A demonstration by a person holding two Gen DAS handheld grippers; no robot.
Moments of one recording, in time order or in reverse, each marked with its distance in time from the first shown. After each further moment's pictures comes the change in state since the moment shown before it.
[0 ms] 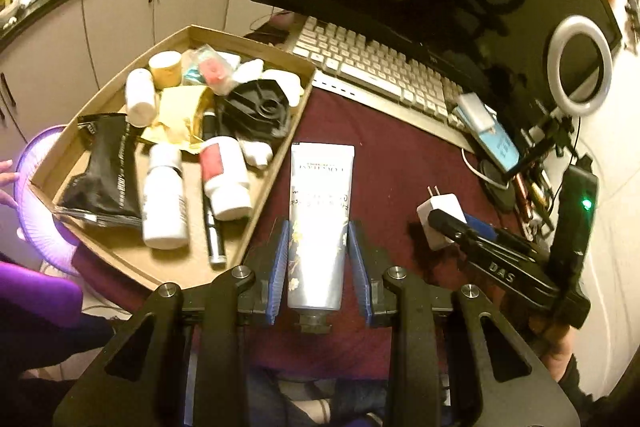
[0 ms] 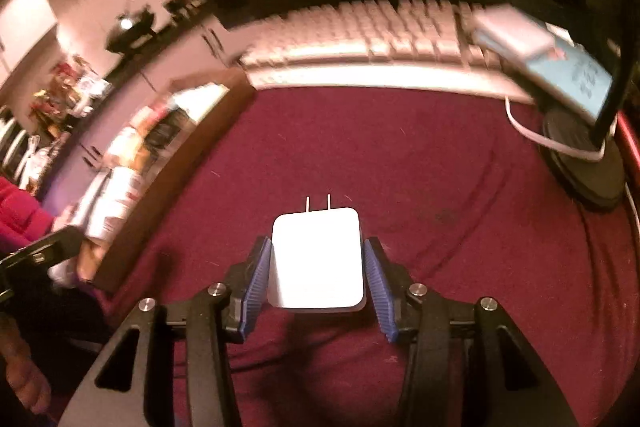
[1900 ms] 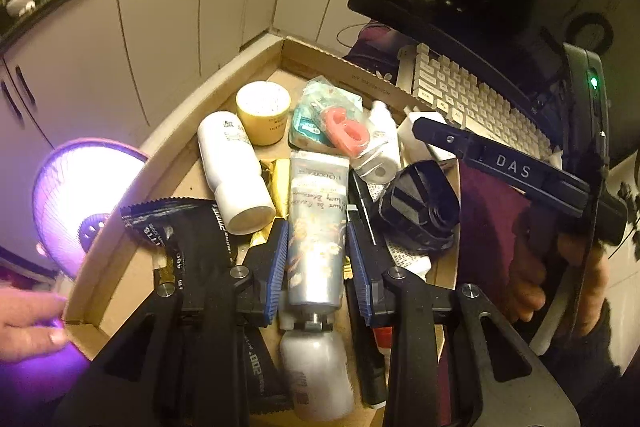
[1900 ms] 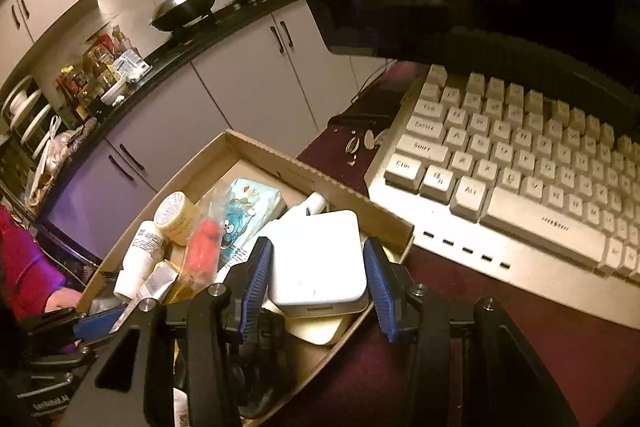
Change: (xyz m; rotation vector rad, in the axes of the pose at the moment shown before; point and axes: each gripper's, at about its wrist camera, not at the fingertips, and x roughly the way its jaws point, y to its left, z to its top) left arm 0.060 0.106 0.076 -0.063 0.011 0.141; right arm 0.152 0.117 0.149 -0.168 0.045 0.158
